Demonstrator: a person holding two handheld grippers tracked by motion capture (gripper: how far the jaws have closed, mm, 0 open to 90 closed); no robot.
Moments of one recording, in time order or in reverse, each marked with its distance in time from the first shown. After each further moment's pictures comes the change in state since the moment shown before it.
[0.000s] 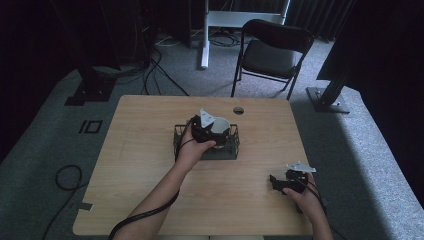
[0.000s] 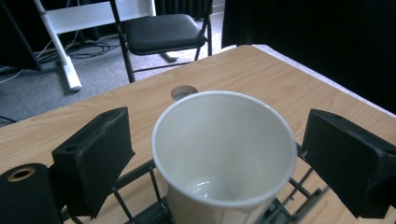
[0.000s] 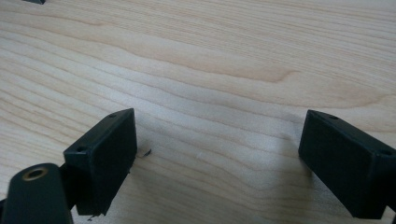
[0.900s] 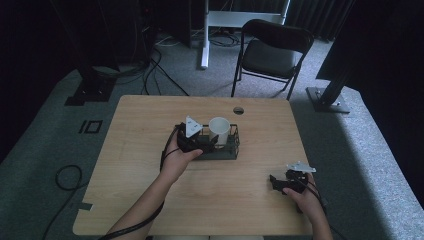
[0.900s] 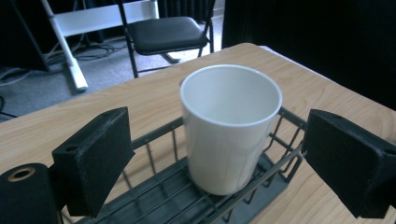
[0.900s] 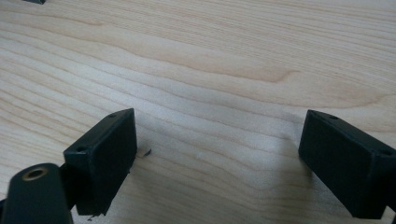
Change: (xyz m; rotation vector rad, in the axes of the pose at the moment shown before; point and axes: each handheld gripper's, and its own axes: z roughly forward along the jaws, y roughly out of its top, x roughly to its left) left arm 0.010 -0.017 -0.051 -0.024 0.015 -0.001; right arm 0.000 0.000 0.000 0.000 0.000 0.000
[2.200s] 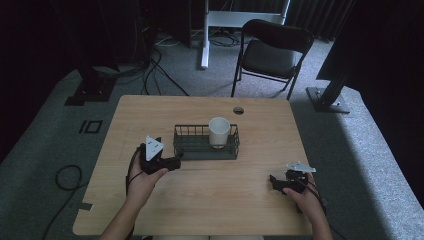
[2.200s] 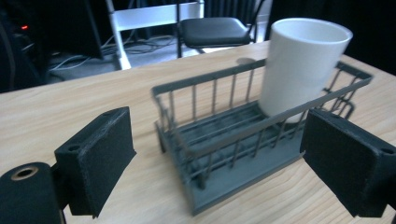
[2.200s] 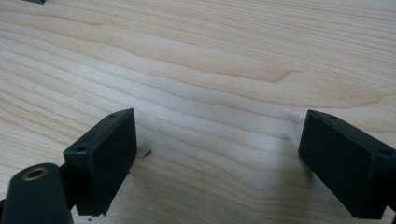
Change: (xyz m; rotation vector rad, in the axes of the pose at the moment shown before) left arm 0.041 -0.063 -0.081 -0.023 0.160 -0.074; right arm 0.000 0.000 0.000 0.000 0.000 0.001
